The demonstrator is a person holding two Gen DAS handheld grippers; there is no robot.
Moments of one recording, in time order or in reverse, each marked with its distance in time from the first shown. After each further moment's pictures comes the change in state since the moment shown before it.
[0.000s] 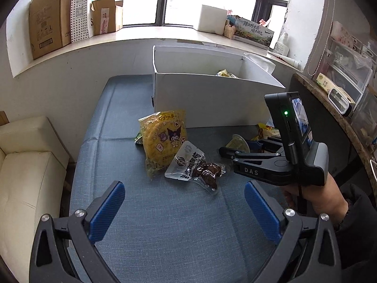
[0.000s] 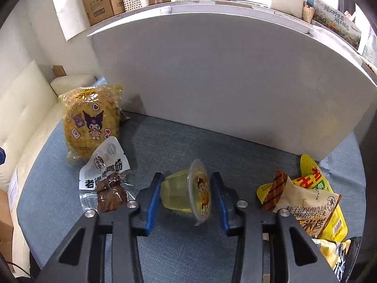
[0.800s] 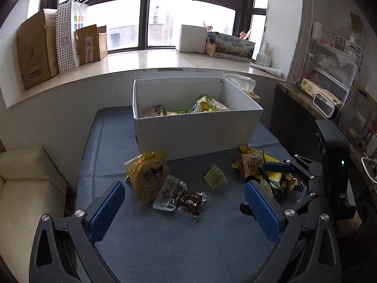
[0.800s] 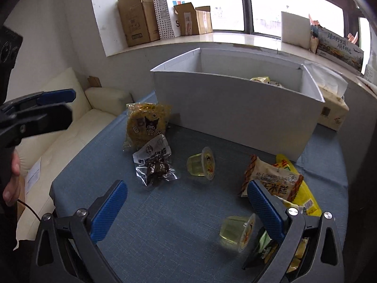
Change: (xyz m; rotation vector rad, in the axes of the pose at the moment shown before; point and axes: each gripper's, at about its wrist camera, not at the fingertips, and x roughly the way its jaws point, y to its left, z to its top) left arm -0.031 -0.025 0.033 0.085 -0.098 -0.018; right arm -0.090 -0.003 -0.036 -0.087 -0.151 0.151
